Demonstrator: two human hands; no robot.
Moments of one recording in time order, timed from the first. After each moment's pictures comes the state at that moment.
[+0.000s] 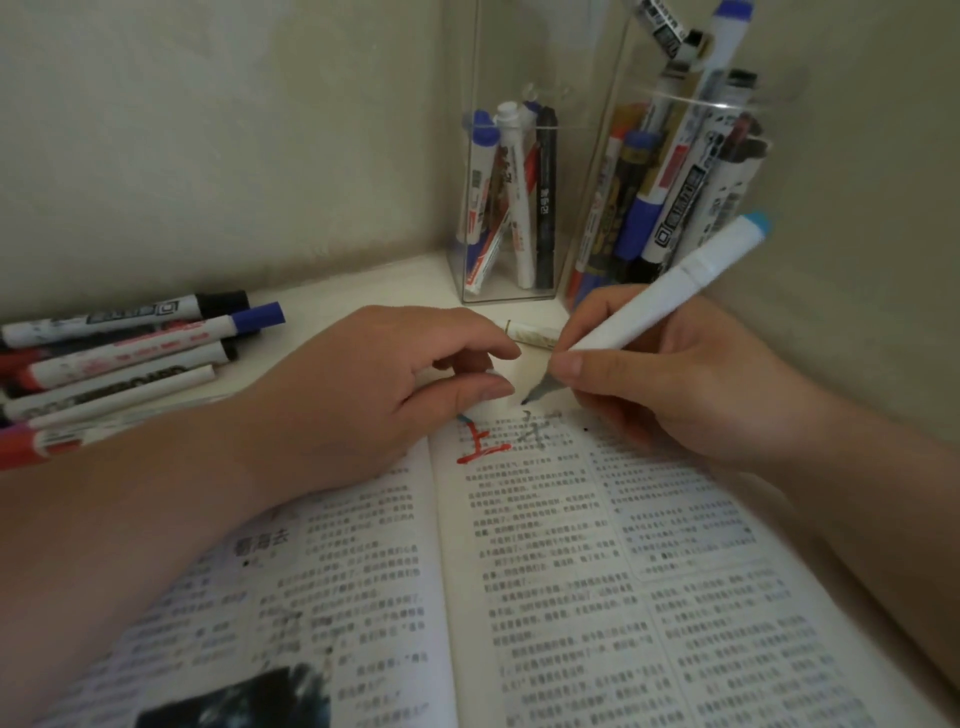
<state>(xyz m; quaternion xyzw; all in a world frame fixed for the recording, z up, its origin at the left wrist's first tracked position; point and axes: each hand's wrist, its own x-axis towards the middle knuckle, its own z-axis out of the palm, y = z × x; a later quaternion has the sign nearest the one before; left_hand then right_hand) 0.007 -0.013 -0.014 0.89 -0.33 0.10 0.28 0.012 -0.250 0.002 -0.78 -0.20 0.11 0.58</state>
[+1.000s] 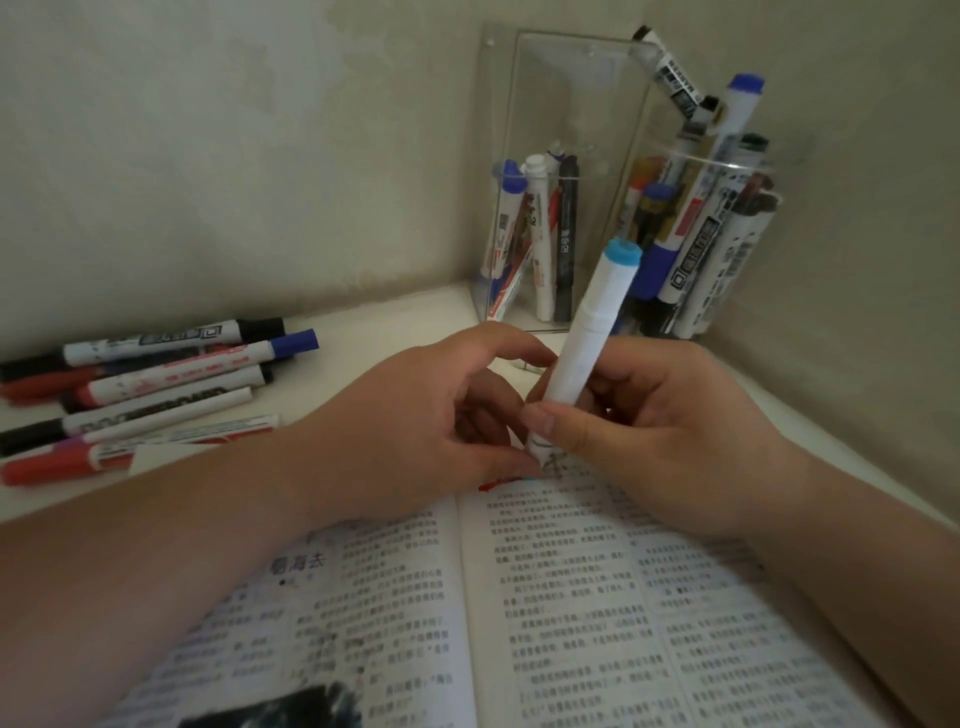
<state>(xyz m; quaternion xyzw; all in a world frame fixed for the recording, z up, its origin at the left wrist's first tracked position) -0.004 -0.023 -0.008 0.84 -0.25 -0.05 0.48 -0.002 -0.232 -0.002 -0.81 -0.30 0.00 0.51</state>
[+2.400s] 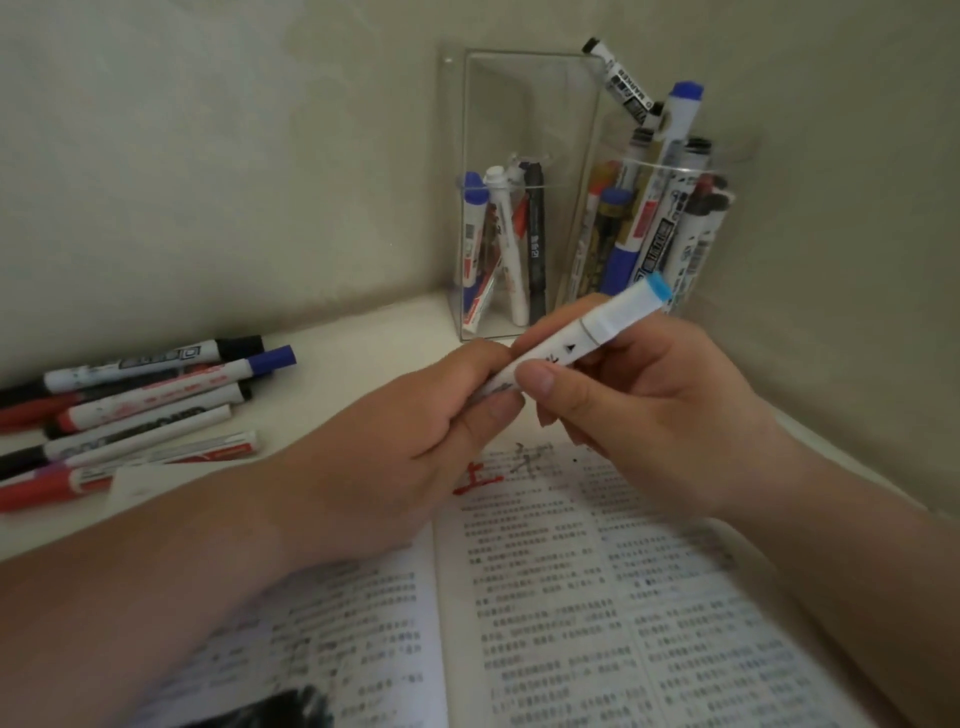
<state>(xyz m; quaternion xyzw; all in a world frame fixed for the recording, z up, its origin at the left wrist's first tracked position) -0.021 -0.036 0.003 0.86 -0.30 0.00 0.42 -0.007 -0.235 0.010 -0.73 -0.30 0.00 0.62</state>
